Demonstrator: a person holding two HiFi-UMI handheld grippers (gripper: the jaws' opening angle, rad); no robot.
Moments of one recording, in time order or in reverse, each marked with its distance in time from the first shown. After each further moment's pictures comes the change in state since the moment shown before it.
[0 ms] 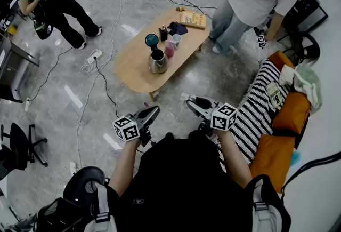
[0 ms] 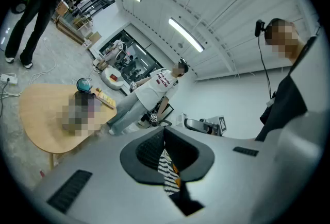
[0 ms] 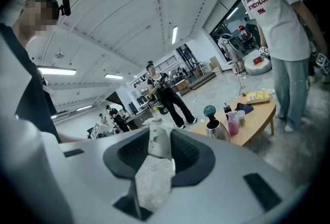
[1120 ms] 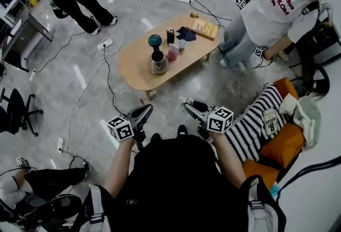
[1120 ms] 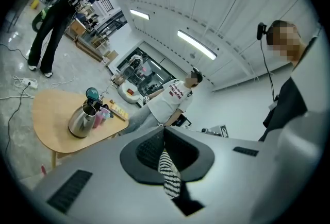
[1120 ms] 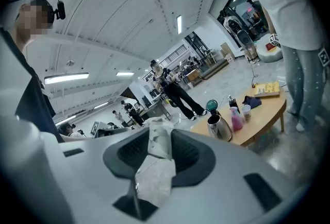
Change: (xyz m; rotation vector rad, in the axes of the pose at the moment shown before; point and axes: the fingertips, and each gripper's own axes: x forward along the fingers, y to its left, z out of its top) left arm 0.054 -0.028 0.000 -0.015 -0.177 0.220; right arm -0.045 -0.066 0.015 0.030 0.107 0.180
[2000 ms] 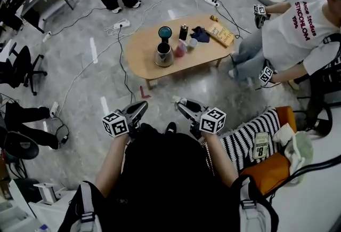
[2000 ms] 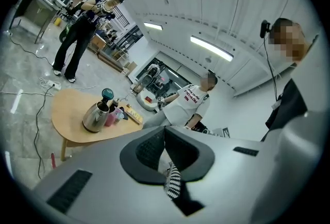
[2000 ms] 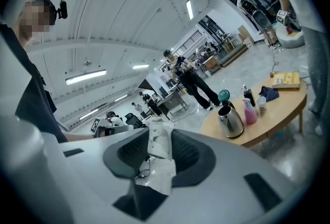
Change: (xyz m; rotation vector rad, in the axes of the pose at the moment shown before) left arm 0.024 -0.031 -0.043 -0.039 -0.121 0.240; right arm -0.025 -0.032 -0.013 -0.019 0.128 0.228
